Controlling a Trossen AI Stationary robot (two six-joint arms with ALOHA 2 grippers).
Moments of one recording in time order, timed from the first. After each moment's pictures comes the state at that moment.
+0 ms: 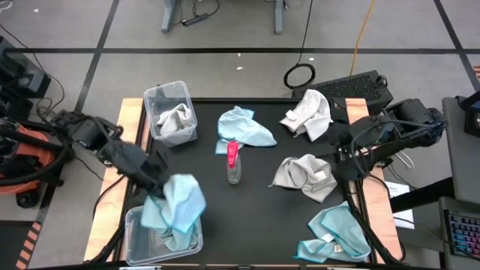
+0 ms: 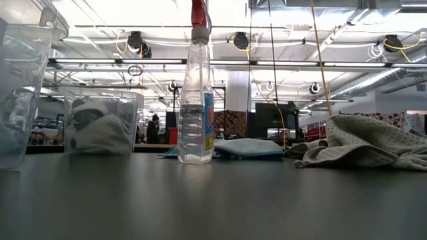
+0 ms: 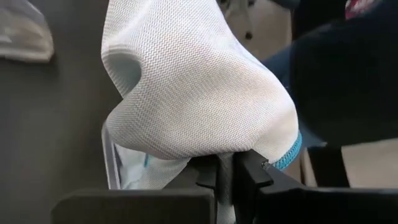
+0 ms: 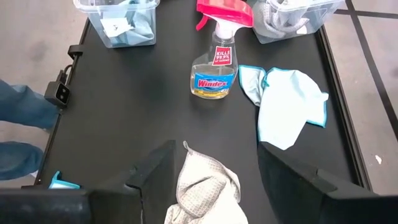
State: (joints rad) left arm -0.50 1.23 1.71 -1.27 0.18 -0.73; right arm 0.32 1.21 1.84 -1.45 0.24 0.21
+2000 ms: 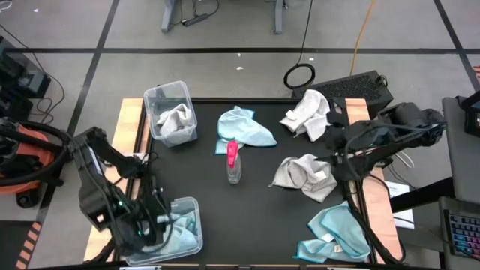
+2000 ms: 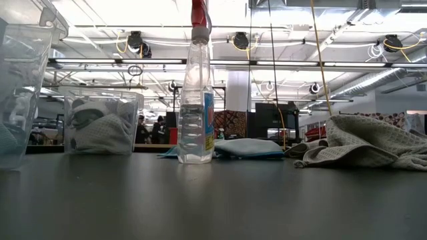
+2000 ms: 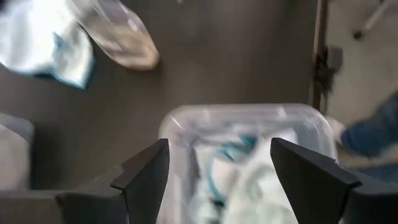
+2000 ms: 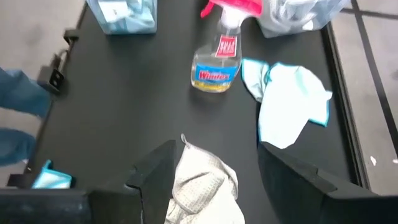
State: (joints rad) left arm -0.93 1.54 1.74 -1.49 -0.51 -1.08; right arm 0.32 1.19 1.75 -1.41 0.24 0.17
